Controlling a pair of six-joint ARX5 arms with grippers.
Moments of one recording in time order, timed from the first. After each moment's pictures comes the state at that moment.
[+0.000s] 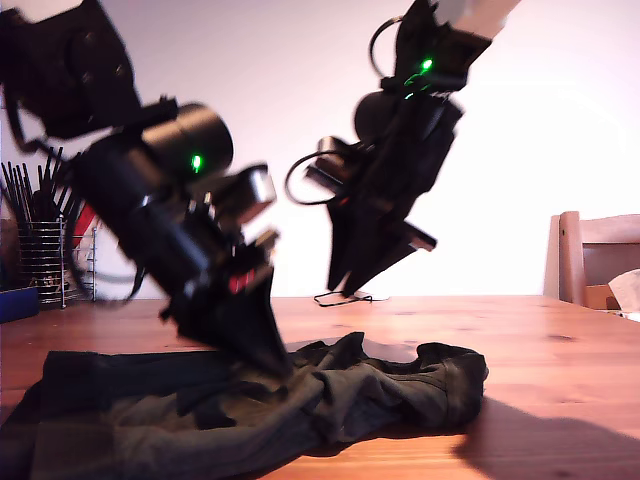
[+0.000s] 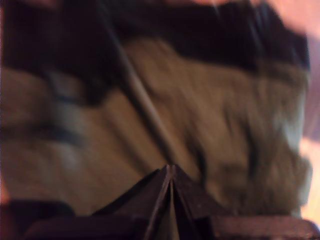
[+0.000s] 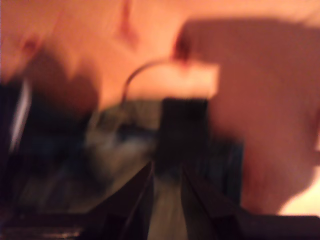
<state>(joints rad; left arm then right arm) -0.57 1.81 1.01 -0.26 0.46 0.11 0.44 2.18 1.85 -1.04 -0.47 -0.13</state>
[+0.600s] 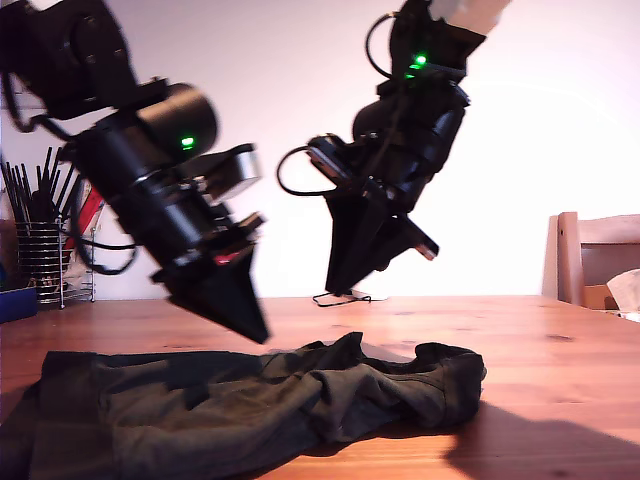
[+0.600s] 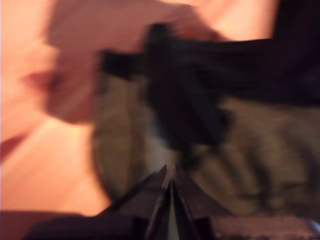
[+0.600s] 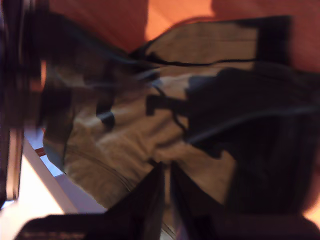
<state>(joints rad) -0.45 1.81 1.07 -0.29 0.40 0.21 0.49 2.18 1.82 -1.14 -0.56 -0.16</state>
